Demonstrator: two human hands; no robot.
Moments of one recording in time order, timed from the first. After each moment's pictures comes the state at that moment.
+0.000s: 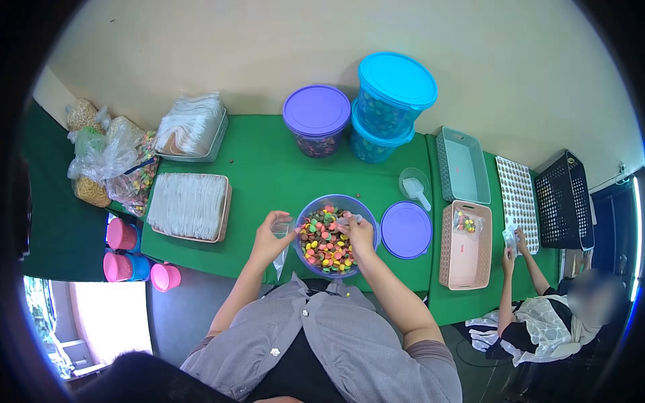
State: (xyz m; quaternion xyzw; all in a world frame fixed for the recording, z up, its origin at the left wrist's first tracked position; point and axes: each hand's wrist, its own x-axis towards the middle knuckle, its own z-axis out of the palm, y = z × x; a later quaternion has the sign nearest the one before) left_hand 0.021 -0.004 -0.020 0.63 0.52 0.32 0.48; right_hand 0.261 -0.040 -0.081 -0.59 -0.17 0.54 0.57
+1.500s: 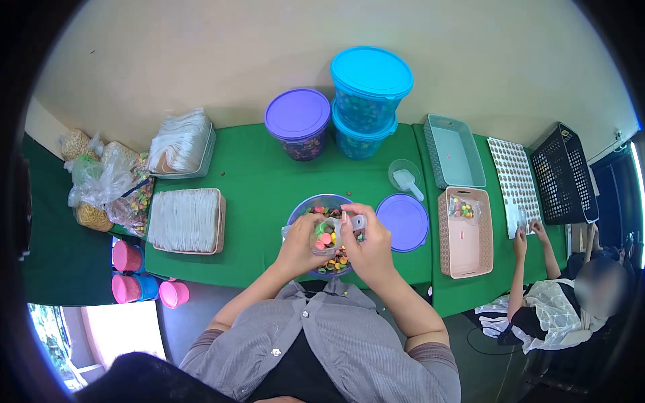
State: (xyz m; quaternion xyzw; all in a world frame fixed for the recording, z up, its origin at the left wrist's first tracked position) left_hand 0.097 -0.024 0.044 0.83 0.31 0.32 0.33; right_hand 0.254 -0.089 0.111 -0.62 -0.53 0.23 0.52
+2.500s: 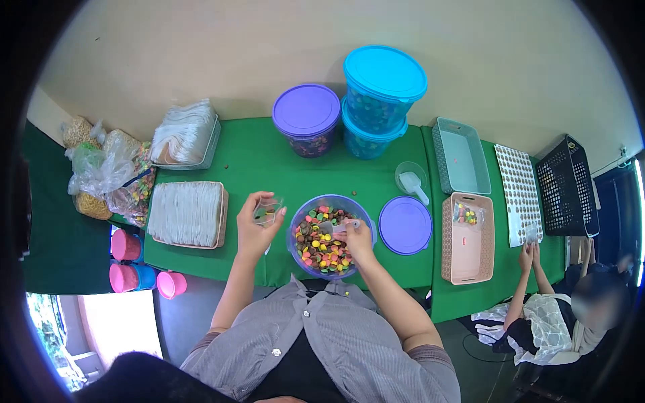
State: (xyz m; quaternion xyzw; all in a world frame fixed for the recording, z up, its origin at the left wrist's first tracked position) left_hand 0.040 0.017 0.062 0.64 0.49 0.43 0.40; right_hand 0.263 -0.058 -0.070 -0.61 -0.18 0.54 0.56
